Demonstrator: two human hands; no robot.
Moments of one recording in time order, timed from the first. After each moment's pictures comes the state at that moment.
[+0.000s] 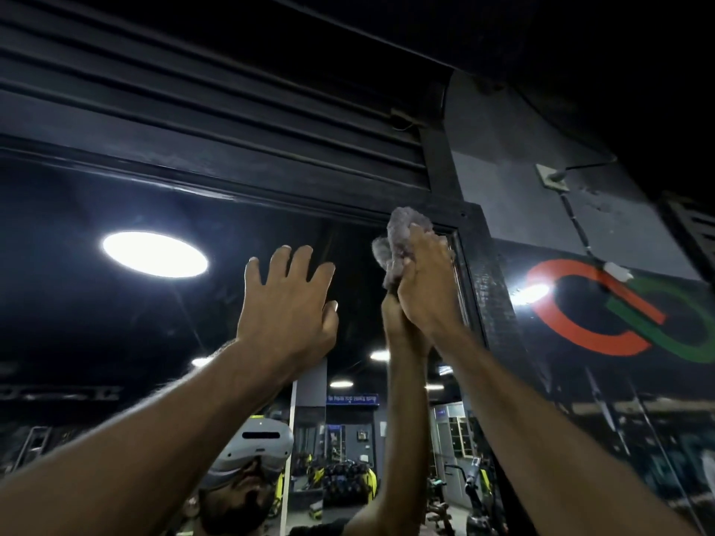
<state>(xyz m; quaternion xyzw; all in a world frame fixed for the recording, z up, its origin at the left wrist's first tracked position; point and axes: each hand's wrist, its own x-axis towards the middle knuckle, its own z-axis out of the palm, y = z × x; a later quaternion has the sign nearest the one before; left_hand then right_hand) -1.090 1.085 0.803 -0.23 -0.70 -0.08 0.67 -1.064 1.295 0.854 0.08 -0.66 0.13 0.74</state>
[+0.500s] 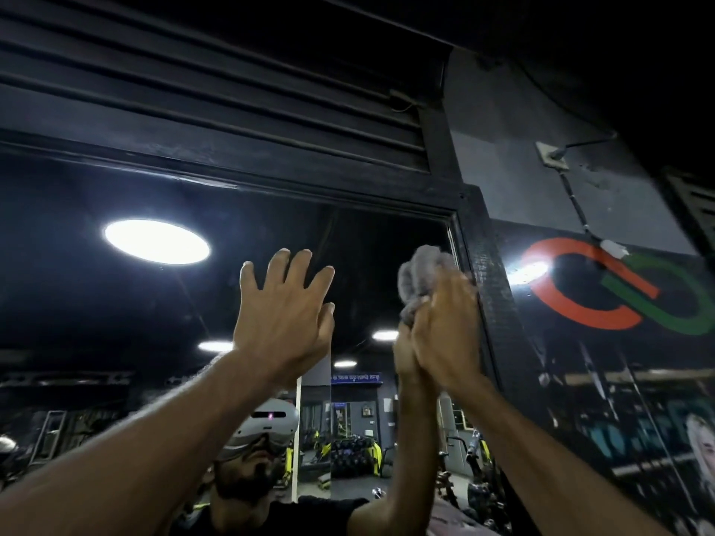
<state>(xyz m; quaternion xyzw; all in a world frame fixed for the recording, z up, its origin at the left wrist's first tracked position) -1.086 1.069 0.777 -0.24 -0.72 -0.06 0.65 -1.057 1.292 0.765 0.00 -0.66 0.18 0.73</state>
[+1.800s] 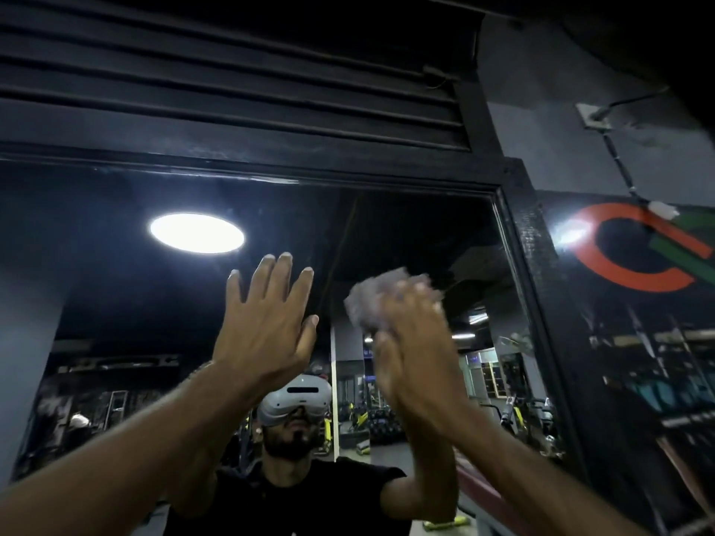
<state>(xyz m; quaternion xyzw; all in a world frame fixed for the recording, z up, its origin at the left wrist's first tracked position) -1.101 0.956 0.741 -0.20 -0.77 0.01 0.61 -1.081 1.188 0.694 0.10 -0.74 0.03 0.67</state>
